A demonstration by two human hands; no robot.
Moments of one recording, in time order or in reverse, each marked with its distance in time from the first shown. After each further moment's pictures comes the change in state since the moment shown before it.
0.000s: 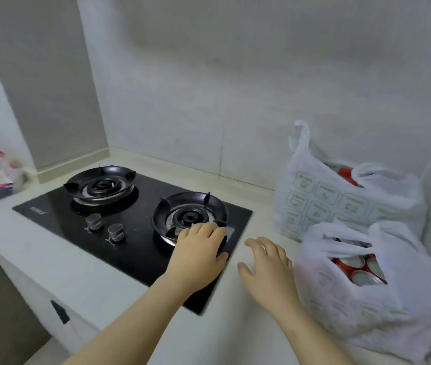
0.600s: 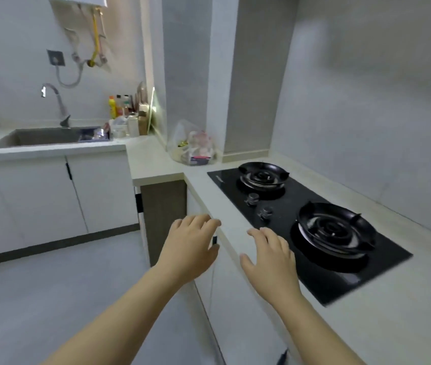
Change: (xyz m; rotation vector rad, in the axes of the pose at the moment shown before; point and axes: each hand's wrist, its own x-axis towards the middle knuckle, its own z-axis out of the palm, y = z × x) left_hand -0.251 -0.050 -0.117 0.305 0.210 -0.632; right_hand -0.106 -0.182 0.030 0.152 -0.177 -0.647
